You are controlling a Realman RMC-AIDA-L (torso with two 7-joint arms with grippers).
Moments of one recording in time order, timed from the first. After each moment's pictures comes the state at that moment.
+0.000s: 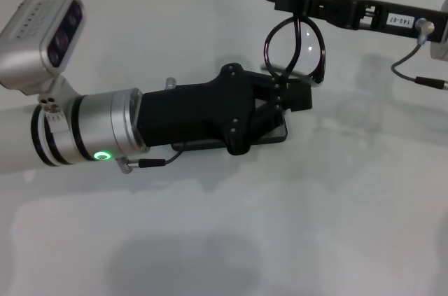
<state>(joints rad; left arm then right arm) -0.64 -2.10 0.93 0.27 1.53 1.81 -1.08 0.83 2.02 -0.78 -0.39 -1.63 -1.60 1.74</state>
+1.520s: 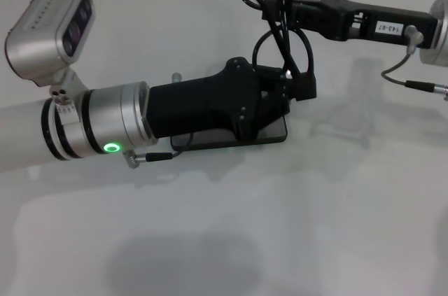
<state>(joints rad) -0.66 -2.10 0.94 0.24 1.50 1.76 -1.11 0.85 2.02 -0.84 -0.36 -1.59 -1.61 1.65</state>
